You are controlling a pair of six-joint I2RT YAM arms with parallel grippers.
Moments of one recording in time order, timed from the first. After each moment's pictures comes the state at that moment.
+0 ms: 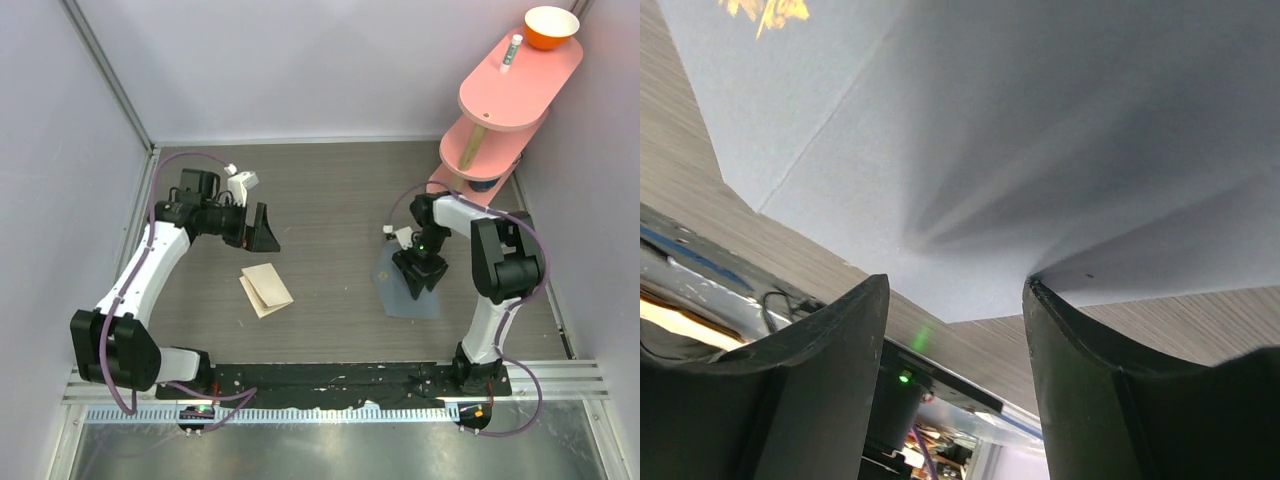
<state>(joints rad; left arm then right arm) -0.17 1.34 1.18 -0.81 0.71 0.06 0.16 1.87 1.17 -1.10 -0.24 -0.48</state>
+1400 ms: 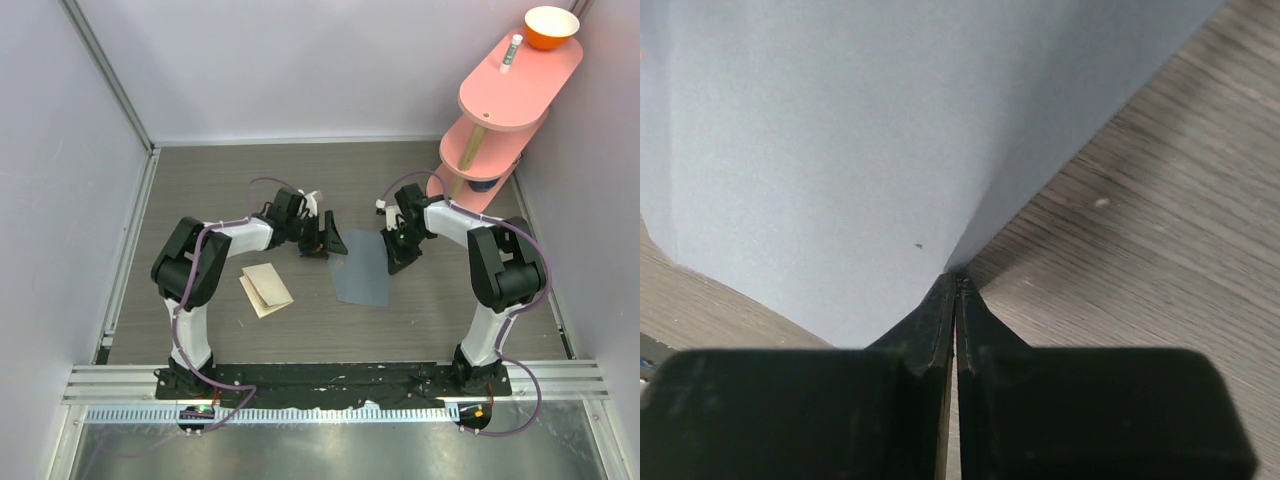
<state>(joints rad) -0.51 1.93 1.11 -0.01 0.59 -0.61 0.30 1.82 1.14 -0.71 -0.29 -0.06</state>
